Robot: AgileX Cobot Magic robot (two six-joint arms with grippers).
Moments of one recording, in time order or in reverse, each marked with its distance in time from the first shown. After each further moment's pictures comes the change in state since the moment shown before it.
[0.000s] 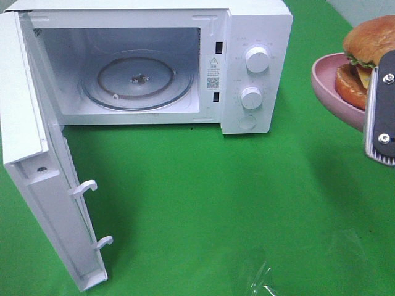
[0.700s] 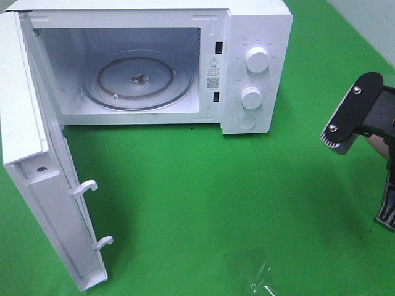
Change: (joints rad) left arm 0.000 0.000 0.000 0.000 0.000 0.000; right arm 0.000 0.284 0.000 -0.104 0.137 0.606
